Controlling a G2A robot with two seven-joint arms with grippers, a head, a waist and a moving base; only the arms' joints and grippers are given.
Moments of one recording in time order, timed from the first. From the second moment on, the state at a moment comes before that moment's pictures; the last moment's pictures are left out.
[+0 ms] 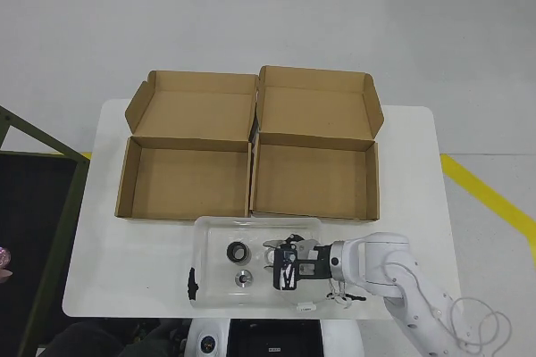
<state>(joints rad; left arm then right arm) -0.36 -0.19 -0.39 -1.44 1.98 -0.36 0.13 -1.32 -1.14 1.08 -1.99 -1.33 -0.96 0.51</state>
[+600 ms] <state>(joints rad) -0.36 -0.19 -0.39 -1.44 1.98 -0.36 0.13 -1.35 -1.12 1.21 -2.03 -1.26 -1.01 0.17</state>
